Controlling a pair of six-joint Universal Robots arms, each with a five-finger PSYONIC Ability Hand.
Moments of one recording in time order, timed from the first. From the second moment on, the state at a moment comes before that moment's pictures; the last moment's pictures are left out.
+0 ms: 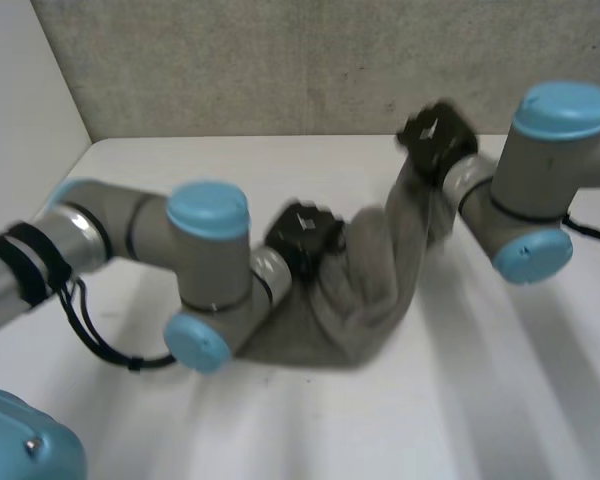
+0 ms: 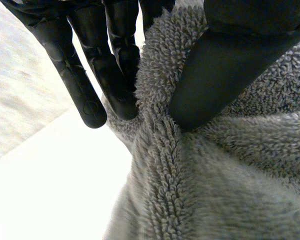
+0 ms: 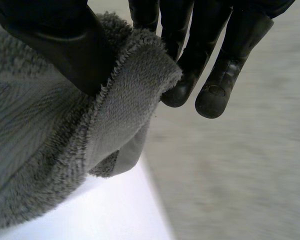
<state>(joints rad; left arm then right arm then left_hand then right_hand) 4.04 -2.45 -0.93 3.17 -1.47 3.42 1.97 -0.79 0.82 -0.03 1.46 2.34 1.18 1.21 1.21 1.21 1.01 1.32 1.32 1.33 1.34 1.15</state>
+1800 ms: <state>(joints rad) 4.09 -2.22 -1.24 3.05 -1.69 3.46 1.93 -1.04 1.47 0.01 1.40 2.38 0.42 0.42 0.42 0.42 0.25 1.33 1.32 1.33 1.34 1.16</state>
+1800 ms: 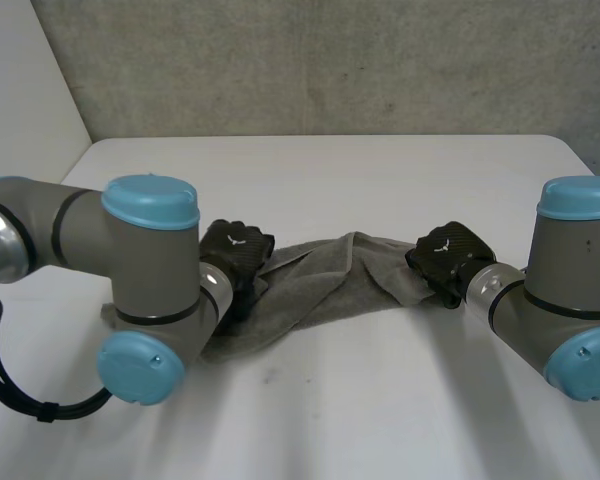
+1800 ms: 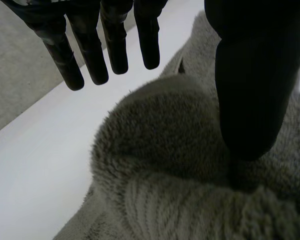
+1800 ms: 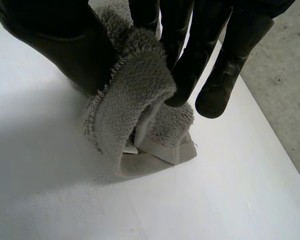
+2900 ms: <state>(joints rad) 4.40 -1.58 -1.50 3.10 -1.61 3.16 1.78 -1.41 1.15 0.48 1.37 2.38 1.19 1.22 1.22 1.22 1.02 1.33 1.32 1.33 1.34 1.16</state>
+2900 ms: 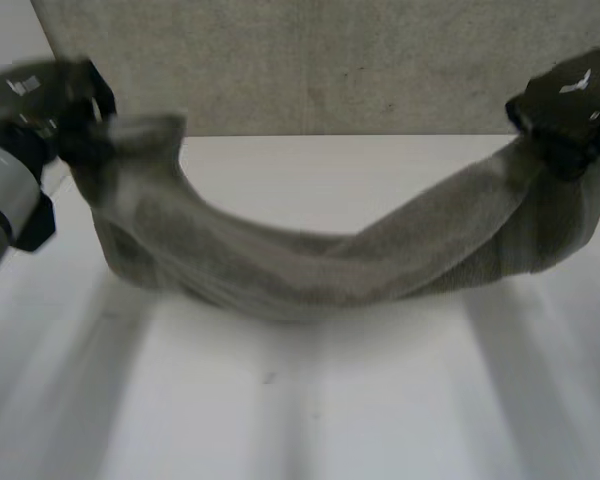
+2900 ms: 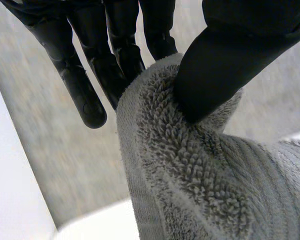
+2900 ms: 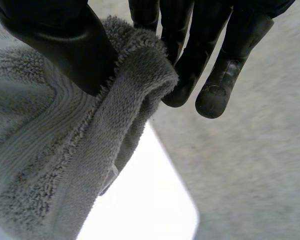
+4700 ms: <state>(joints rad) 4.54 -1.61 -1.96 3.30 -1.38 3.23 1.60 -1.35 1.67 0.40 1.20 2.03 1.19 1.22 1.22 1.22 1.02 0.26 0.25 0.25 0.26 0.06</state>
